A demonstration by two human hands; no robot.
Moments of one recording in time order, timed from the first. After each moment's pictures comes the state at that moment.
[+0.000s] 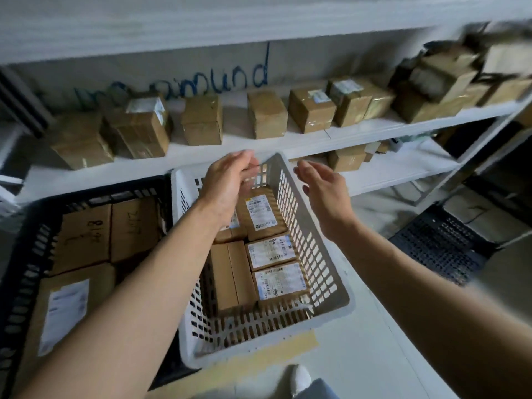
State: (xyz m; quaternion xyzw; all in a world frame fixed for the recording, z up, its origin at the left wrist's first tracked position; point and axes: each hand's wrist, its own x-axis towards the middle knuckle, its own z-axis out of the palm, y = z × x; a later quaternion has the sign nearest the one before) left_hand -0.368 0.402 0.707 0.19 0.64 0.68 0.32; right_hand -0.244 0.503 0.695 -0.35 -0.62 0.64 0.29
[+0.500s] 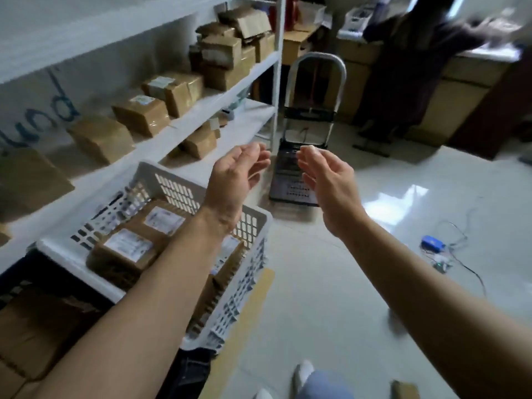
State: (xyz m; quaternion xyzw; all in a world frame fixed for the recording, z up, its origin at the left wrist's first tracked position) left_hand -0.228 0.342 0.753 0.46 0.46 0.52 0.55; right_hand -0.078 0.339 0.739 -0.50 -0.47 0.47 0.55
